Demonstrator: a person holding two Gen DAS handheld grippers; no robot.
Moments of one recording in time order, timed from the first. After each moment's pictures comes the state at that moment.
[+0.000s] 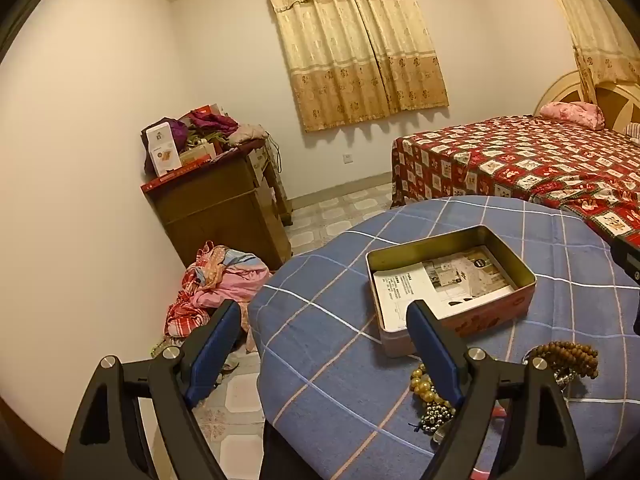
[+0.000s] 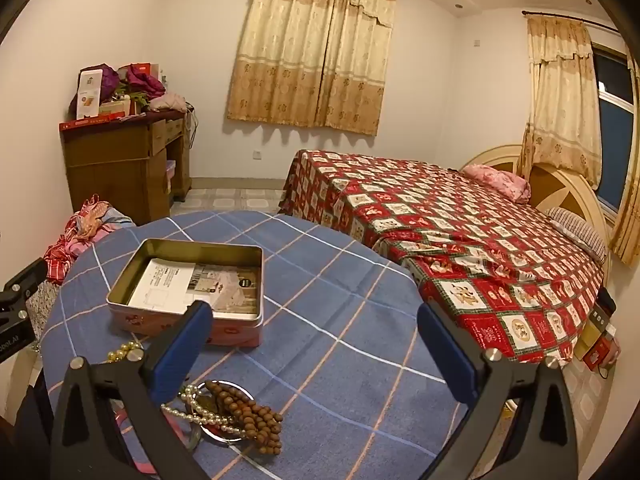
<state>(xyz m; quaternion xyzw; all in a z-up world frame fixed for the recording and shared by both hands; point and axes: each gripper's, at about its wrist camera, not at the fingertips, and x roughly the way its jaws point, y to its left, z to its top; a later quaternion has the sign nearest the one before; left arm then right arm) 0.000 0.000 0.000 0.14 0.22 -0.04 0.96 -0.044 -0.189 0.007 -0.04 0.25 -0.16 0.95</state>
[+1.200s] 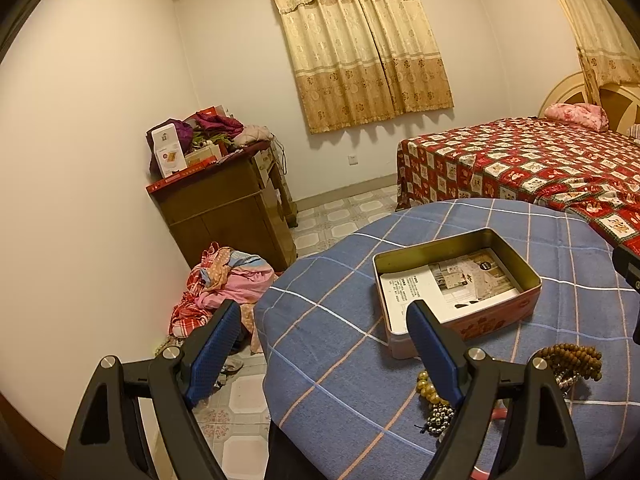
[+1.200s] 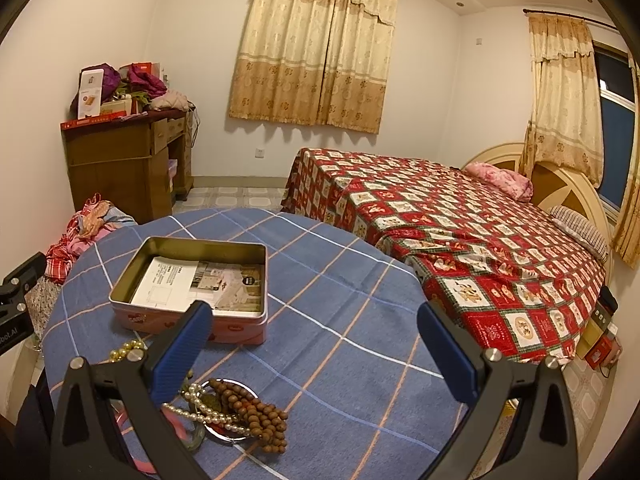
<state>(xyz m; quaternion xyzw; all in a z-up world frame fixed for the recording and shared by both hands) 0.002 0.009 0.000 0.14 0.22 -0.03 0.96 -0.042 -0.183 0.002 -0.04 0.25 -0.15 0.95</state>
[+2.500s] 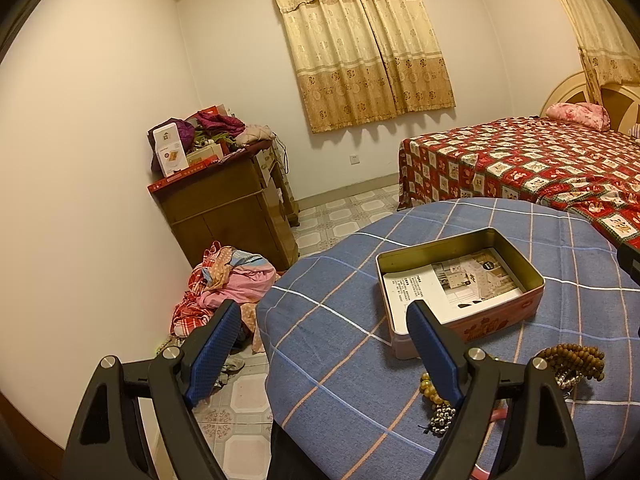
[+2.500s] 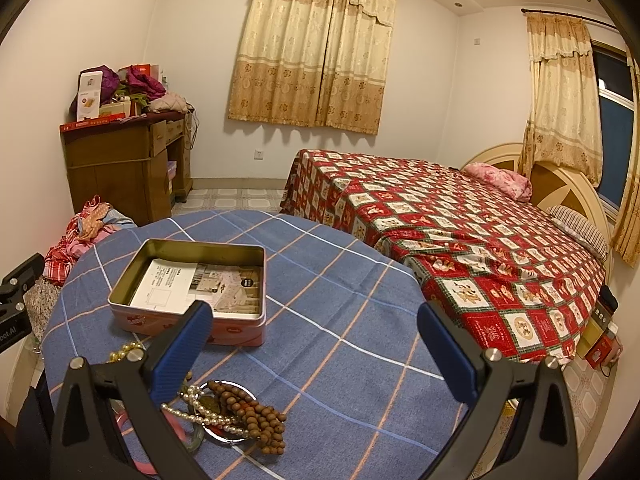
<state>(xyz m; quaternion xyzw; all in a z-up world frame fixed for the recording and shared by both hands) 0.002 0.011 0.004 0.14 0.22 -0.03 0.96 -0.042 -0.186 0.005 -0.04 0.25 -0.15 0.95</state>
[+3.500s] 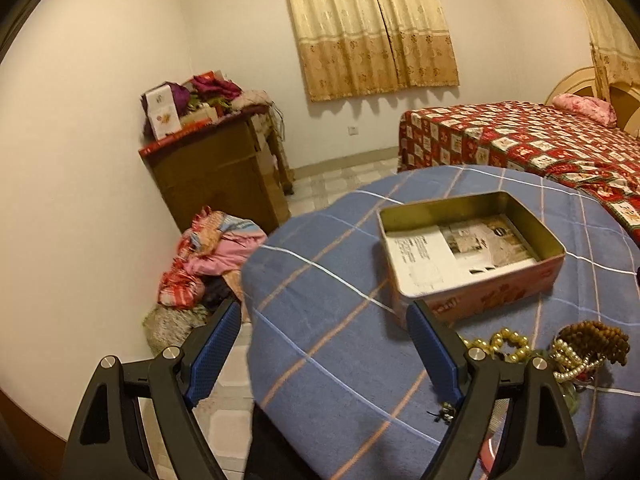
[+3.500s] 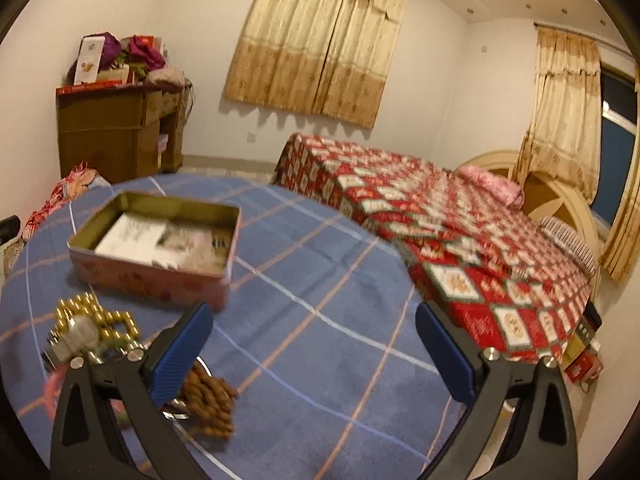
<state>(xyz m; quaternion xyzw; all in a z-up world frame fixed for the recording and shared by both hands) 0.026 0.019 -0.049 0.12 0.28 -0.03 0.95 -0.040 -0.214 -0.040 -0.07 0.28 -0.16 0.94</state>
